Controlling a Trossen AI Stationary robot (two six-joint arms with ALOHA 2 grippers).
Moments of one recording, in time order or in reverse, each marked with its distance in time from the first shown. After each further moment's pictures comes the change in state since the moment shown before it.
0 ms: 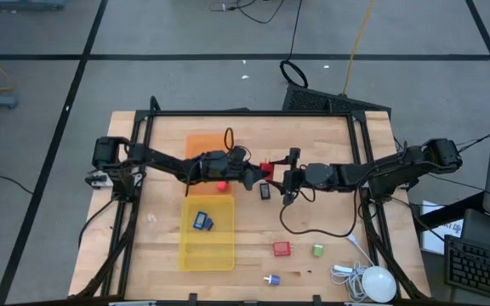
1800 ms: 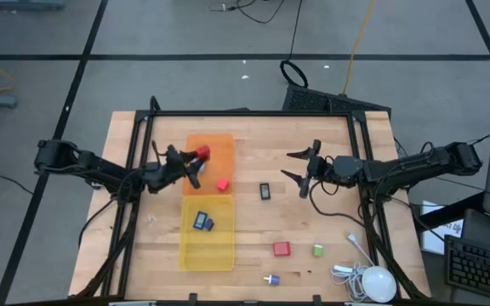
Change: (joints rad) left arm -0.059 -0.580 -0.779 0.291 -0.599 0.616; right arm -0.020 -0.315 -0.141 -0.003 0.020 0.263
